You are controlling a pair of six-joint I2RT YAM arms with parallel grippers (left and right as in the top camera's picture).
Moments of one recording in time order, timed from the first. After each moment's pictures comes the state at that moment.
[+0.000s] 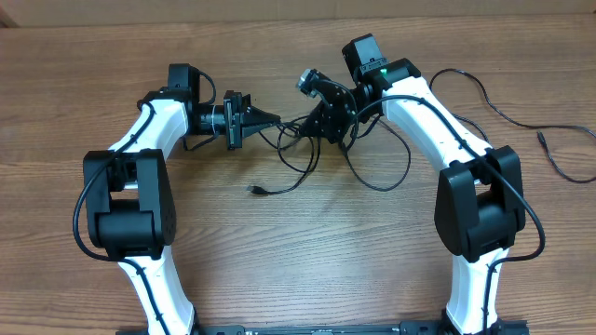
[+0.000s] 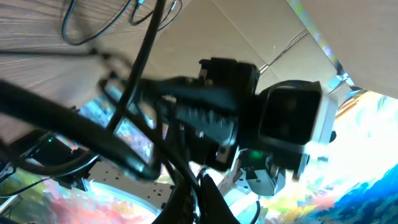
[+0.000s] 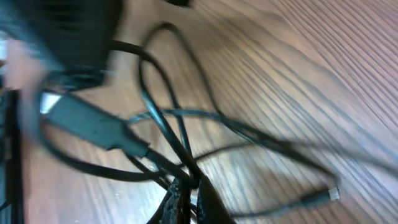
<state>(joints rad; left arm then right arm) 0.00 2.12 1.46 -0.70 1.51 -0.99 0.36 2.13 1.75 -0.87 -0.72 -0.47</state>
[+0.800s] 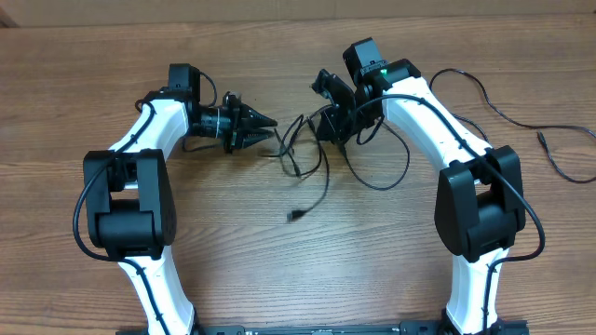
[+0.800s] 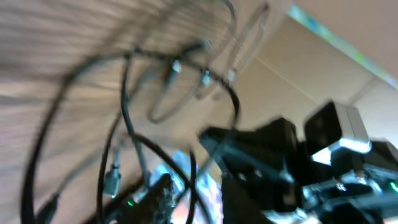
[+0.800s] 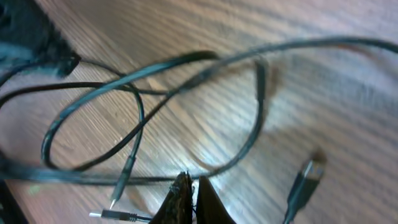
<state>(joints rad) 0.00 2.12 1.46 -0.70 1.15 -0.81 0.36 2.13 1.75 -0.96 -0.51 -0.17</state>
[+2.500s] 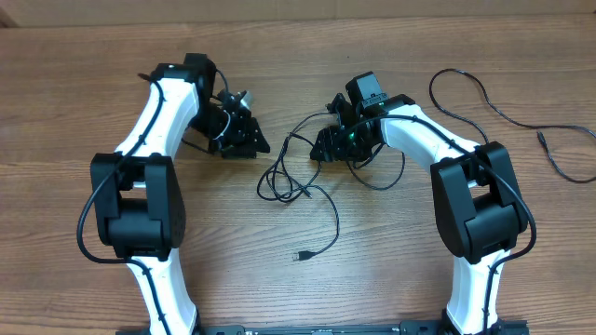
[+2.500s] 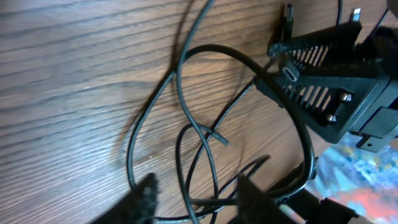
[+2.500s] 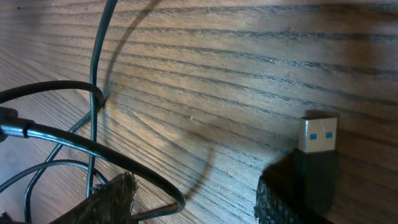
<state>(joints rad) -0.09 2.12 1.67 -1.22 0.66 -0.06 0.36 2.12 1.45 -0.65 -0.49 0.22</state>
